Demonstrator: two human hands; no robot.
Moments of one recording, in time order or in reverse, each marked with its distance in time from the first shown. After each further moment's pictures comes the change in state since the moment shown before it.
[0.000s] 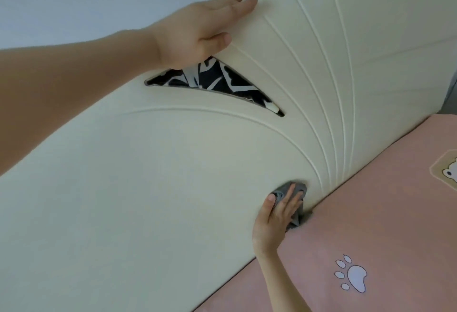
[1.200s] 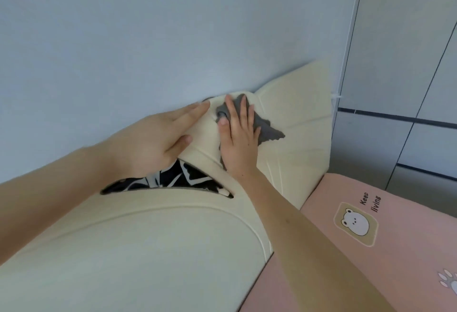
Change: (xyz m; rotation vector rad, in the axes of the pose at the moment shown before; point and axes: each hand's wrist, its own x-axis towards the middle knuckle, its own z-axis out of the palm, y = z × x) left_hand 0.004 -0.002 0.006 -0.176 0.138 0.079; right_hand 0.168 -0.275 -0.012 -0.355 -0.029 -0.708
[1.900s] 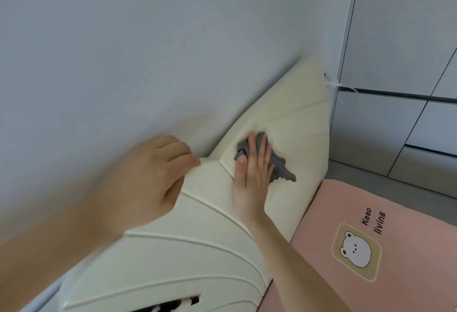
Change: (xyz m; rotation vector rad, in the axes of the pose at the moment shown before) left_hand 0.165 -0.014 0.003 0.164 0.010 0.232; right_hand 0.083 0.101 -0.024 0.134 0.140 0.368
